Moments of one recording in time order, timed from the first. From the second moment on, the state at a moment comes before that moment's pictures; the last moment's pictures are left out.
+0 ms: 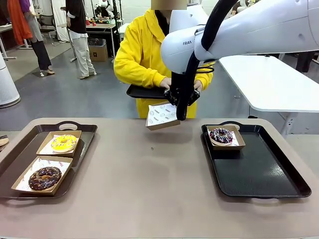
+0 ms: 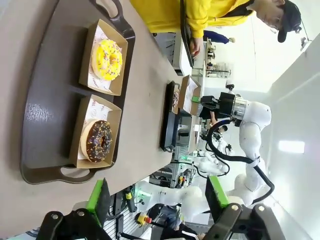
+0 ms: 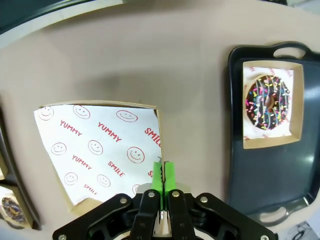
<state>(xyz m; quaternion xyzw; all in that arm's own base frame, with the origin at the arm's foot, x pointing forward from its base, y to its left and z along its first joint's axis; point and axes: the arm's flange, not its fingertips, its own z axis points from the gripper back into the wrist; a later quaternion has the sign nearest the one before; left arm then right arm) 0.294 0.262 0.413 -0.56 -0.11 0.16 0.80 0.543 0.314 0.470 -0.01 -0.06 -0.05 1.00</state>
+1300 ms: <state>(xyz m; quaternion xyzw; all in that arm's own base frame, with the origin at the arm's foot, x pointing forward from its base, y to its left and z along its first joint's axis) 0.295 0.261 0.412 -0.56 -0.11 0.17 0.81 0.546 0.313 0.466 -0.01 -0.06 -0.05 1.00</state>
